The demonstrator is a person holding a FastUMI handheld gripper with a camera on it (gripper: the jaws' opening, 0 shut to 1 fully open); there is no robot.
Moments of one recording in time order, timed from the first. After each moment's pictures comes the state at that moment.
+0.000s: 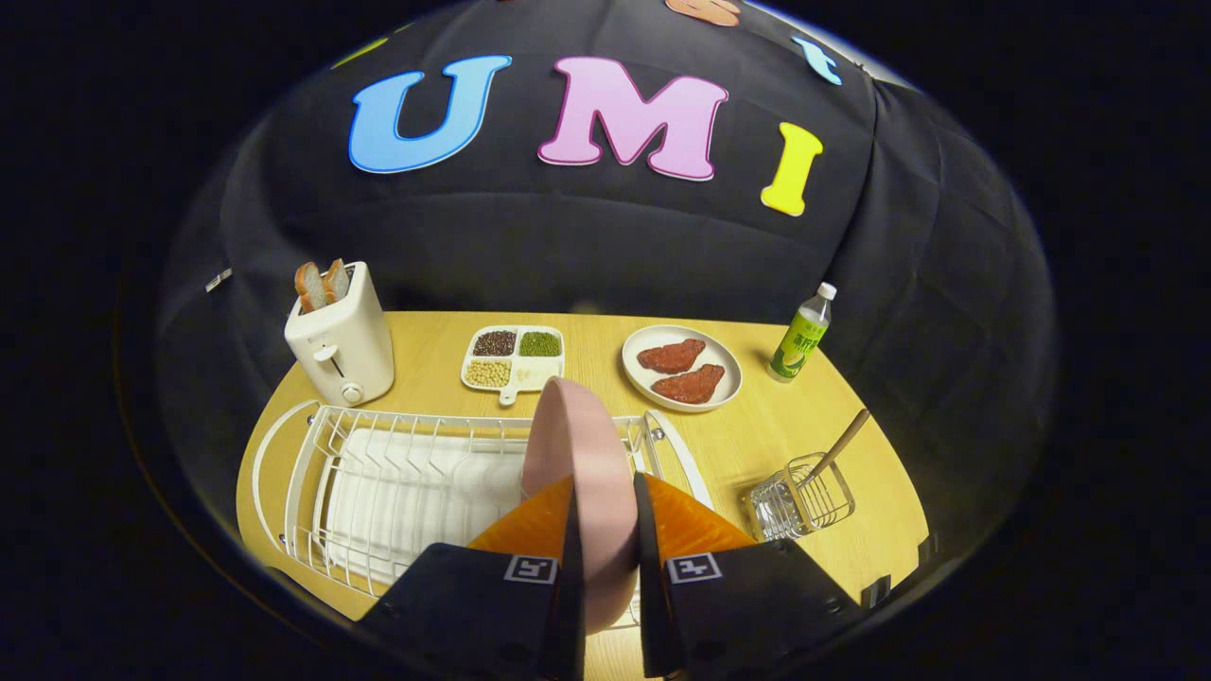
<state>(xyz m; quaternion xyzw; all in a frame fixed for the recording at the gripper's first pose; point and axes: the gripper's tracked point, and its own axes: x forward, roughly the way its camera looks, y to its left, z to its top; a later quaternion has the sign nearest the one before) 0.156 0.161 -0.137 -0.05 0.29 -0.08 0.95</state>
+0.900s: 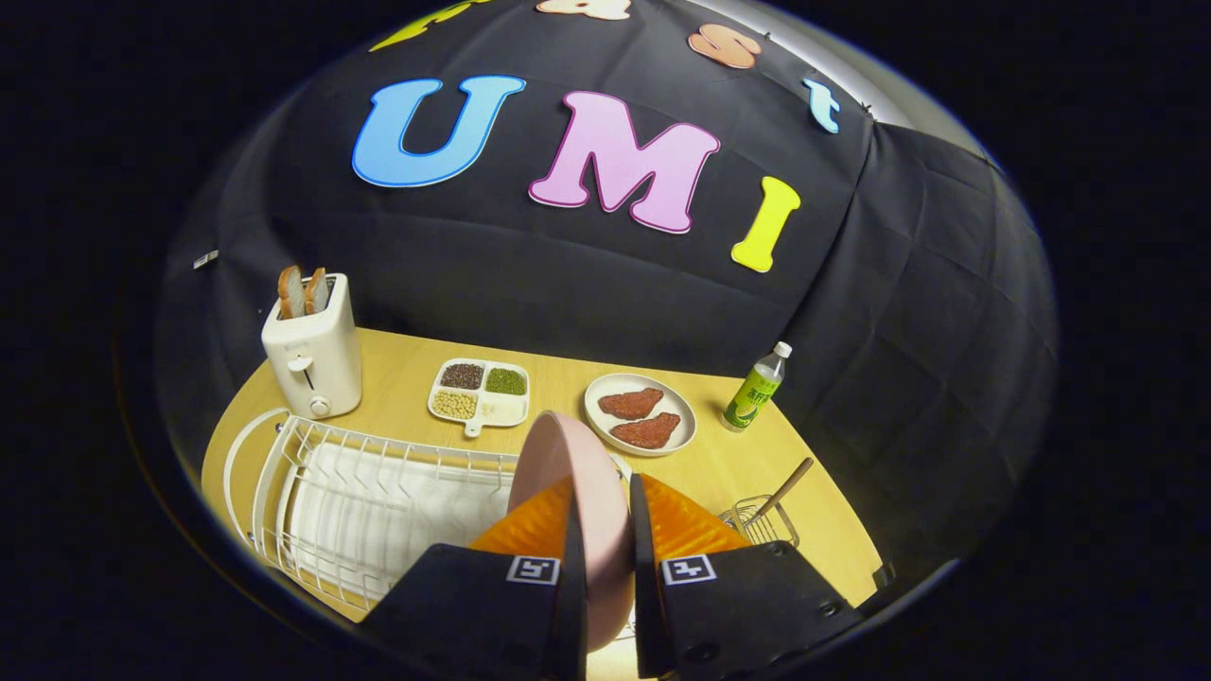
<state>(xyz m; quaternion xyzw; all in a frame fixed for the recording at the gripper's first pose) 0.163 0.137 -0.109 -0.10 0.24 -0.12 0.96</state>
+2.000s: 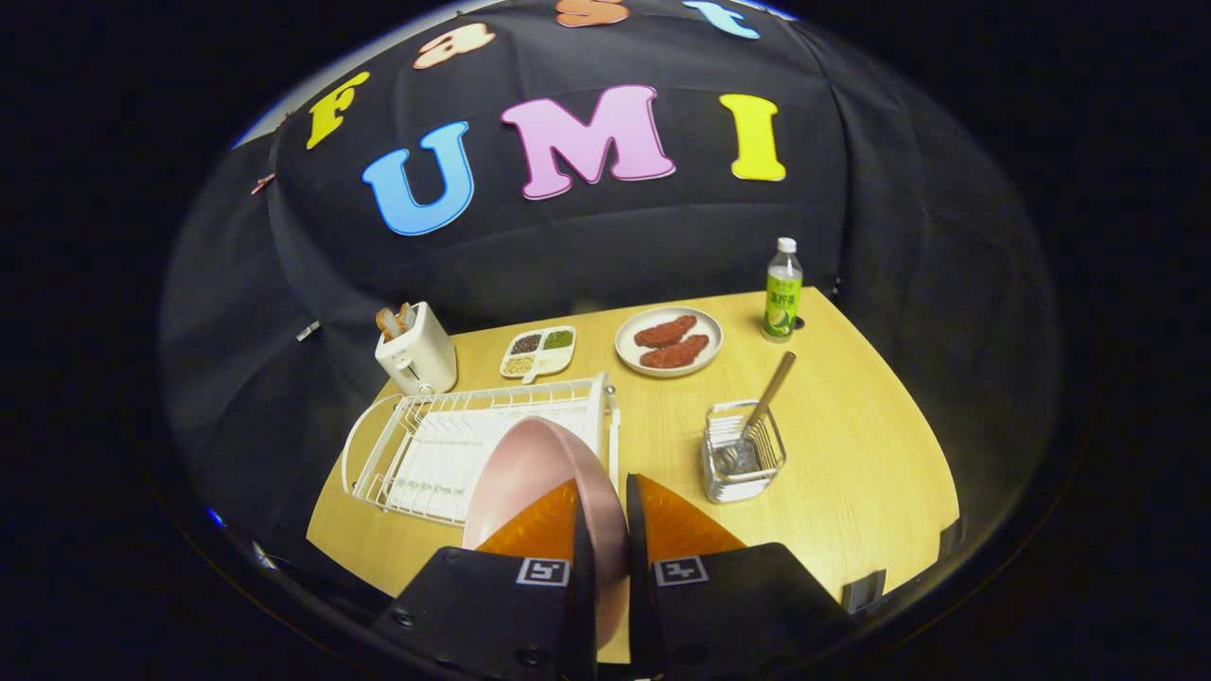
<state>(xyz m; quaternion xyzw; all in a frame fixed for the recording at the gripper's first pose) 0.021 0.012 -0.110 0.12 0.31 0.05 0.94</state>
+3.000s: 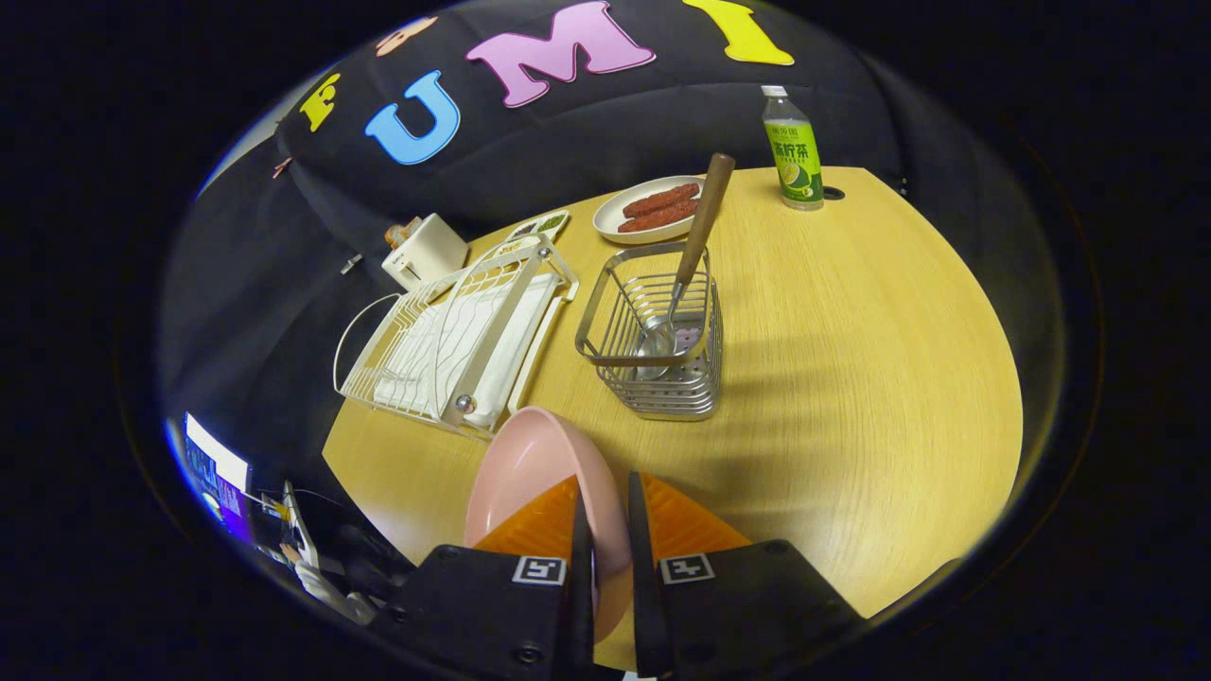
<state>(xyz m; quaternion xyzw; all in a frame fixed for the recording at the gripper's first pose) 0.025 -0.076 -0.278 0.14 0.43 0.21 0.87</state>
